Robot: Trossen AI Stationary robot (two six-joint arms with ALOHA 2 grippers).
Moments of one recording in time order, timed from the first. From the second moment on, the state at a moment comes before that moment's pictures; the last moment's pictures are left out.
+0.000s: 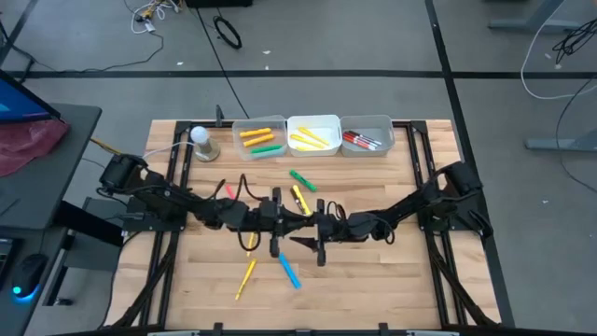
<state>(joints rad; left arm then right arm) -0.30 1.58 0.75 0.94 -0.31 -0.14 0.34 1.82 0.77 1.07 0.33 0.08</state>
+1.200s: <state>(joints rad) 0.15 1.47 0.57 0.54 -0.29 -0.12 -0.43 1.14 0.77 -0.39 0.16 0.23</state>
